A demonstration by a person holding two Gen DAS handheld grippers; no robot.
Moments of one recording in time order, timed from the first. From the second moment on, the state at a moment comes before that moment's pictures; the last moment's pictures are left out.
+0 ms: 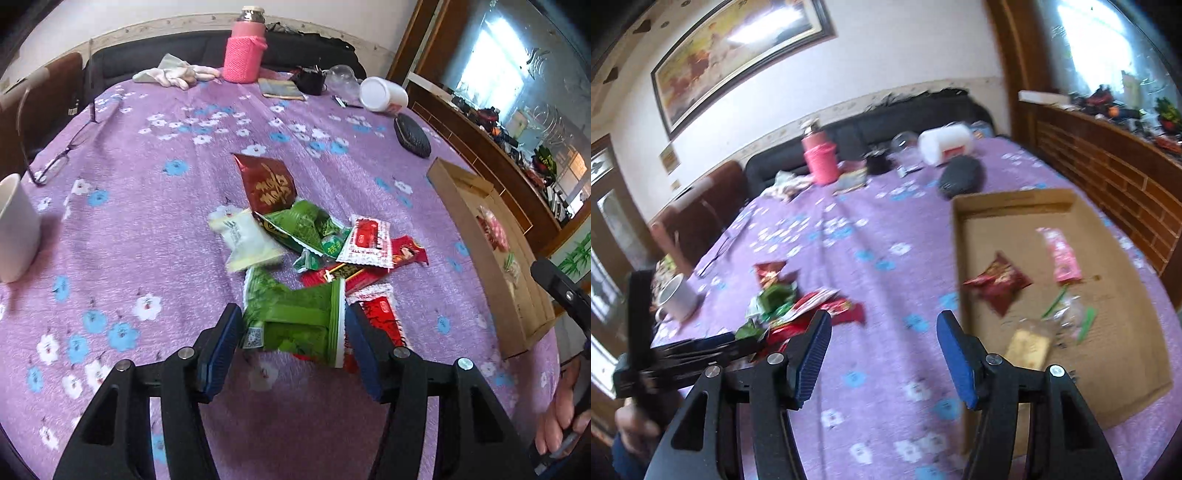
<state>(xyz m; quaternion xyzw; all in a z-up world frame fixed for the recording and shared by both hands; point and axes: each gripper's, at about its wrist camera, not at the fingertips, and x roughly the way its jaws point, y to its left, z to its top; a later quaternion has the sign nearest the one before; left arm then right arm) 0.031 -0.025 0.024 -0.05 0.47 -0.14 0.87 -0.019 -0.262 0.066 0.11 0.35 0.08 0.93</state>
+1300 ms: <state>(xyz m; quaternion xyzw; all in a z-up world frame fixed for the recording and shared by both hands) 0.032 0.020 0.039 -0.06 0.41 -0.06 0.91 0.011 -0.100 0.003 -0.13 0.41 0.29 0.86</state>
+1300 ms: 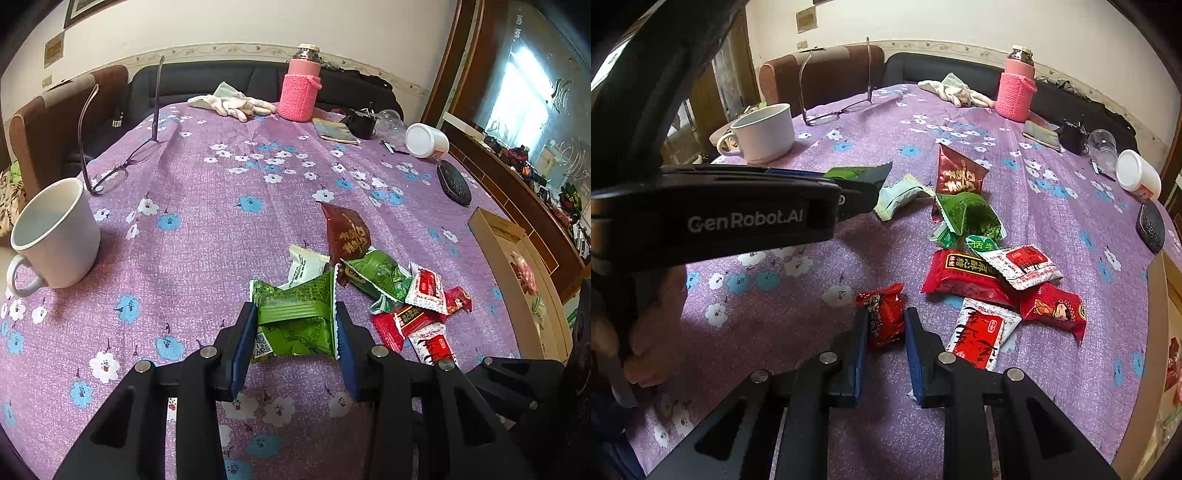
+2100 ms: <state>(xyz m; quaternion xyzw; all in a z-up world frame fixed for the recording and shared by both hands) 0.017 -0.021 0.047 0.03 0.35 -0.06 0.93 0.042 -0.177 0.032 0.07 0.37 0.22 0.90</state>
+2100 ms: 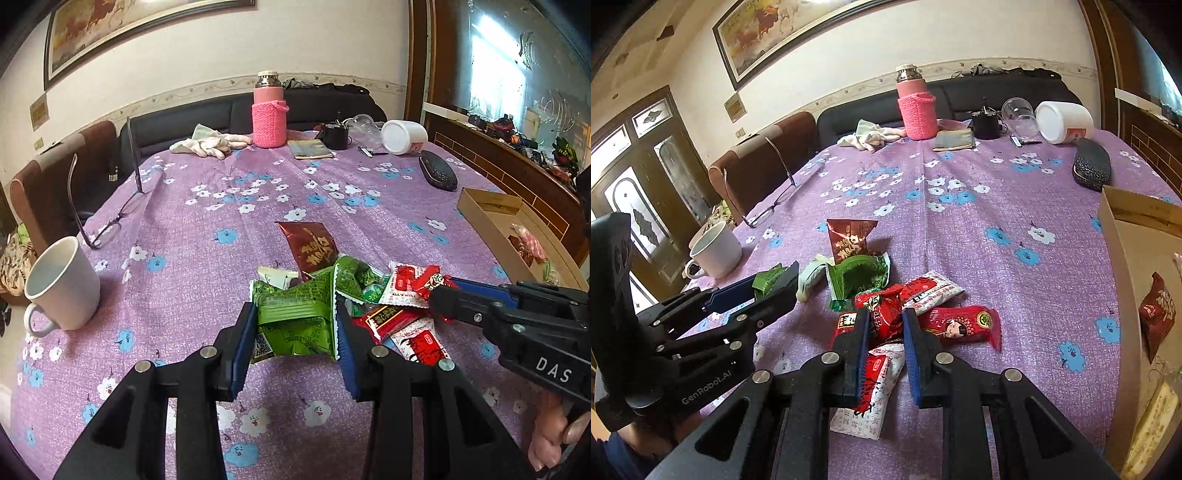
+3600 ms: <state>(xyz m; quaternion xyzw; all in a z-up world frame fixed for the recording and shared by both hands) 0.005 -0.028 0.053 0.09 0.31 0.00 0.95 0.039 -0.180 0.035 0.08 0.36 0.21 0.91</state>
